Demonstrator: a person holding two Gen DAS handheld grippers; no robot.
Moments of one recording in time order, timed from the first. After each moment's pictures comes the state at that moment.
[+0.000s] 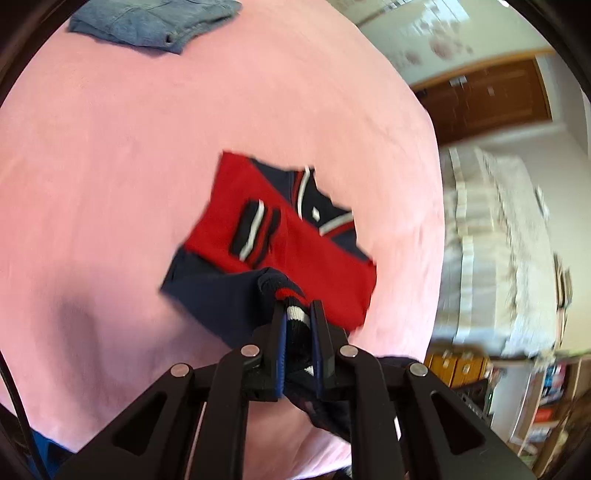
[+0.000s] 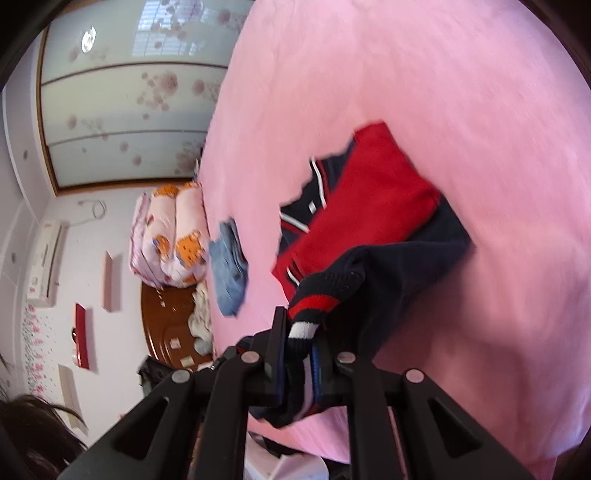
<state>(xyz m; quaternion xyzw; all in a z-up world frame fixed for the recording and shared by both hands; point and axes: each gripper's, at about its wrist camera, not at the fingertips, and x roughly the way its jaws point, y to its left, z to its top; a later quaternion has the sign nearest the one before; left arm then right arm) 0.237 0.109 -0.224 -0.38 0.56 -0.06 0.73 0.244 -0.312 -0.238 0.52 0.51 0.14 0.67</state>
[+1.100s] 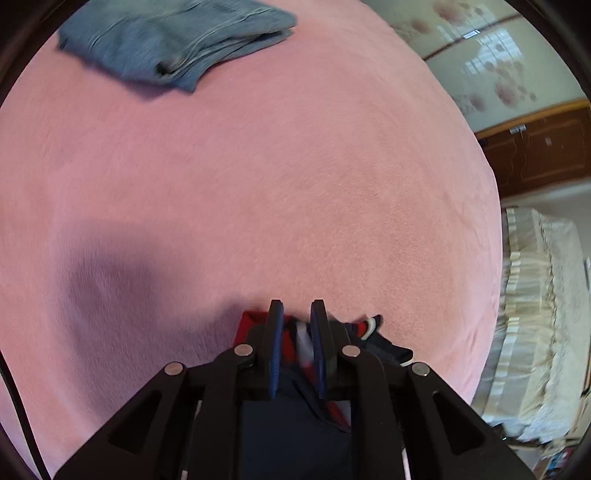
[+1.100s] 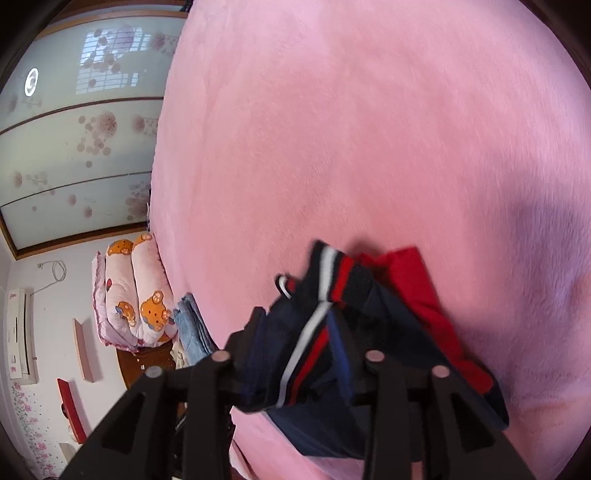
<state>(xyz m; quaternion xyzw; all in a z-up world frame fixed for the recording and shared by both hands) 0.397 0.125 -0.303 -0.37 0.55 0.07 0.75 0.406 -0.324 -0.313 0.54 0.53 0.03 0.65</state>
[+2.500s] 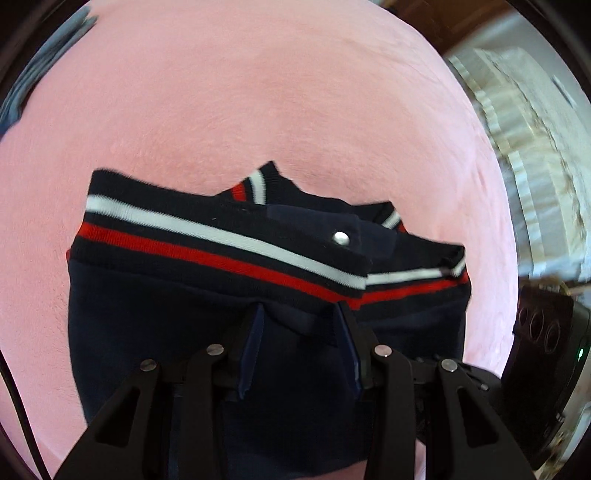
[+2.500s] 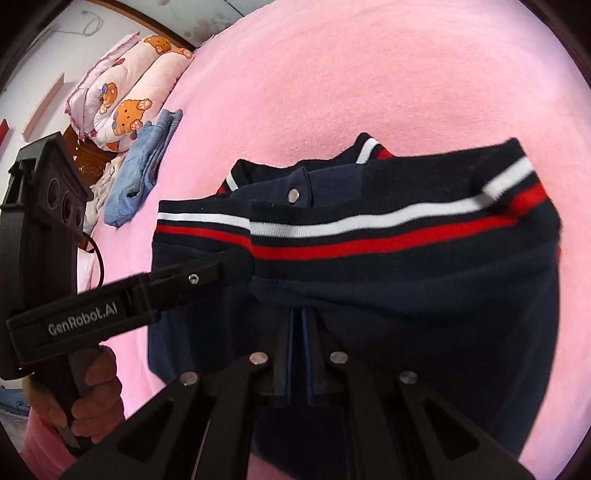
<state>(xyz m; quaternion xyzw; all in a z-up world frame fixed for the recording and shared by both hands) 0.390 -0.004 -0.344 -0.18 0.63 -0.10 0.75 0.390 -0.202 -0.331 0.15 0.61 0.22 0.74</state>
